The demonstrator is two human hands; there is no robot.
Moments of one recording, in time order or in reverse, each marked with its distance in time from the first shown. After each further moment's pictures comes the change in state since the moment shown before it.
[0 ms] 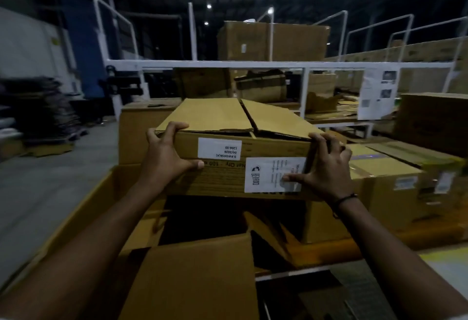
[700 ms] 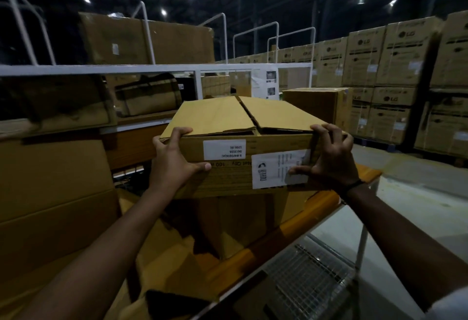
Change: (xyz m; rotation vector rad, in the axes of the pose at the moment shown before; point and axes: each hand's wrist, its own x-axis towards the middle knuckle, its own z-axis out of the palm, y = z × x) left_hand 0.053 0.171 0.214 -0.276 -0.221 0.249; right_hand 0.004 0.215 -0.126 -0.465 0.234 0.093
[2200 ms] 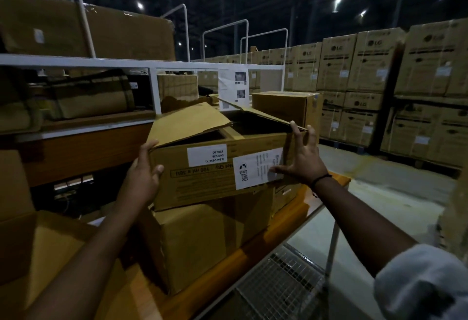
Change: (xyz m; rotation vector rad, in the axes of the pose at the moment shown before) left_hand 0.053 -0.009 0.119 -0.131 -0.085 -0.058; right_hand 0.057 0.111 0.068 0.143 -0.292 0.221
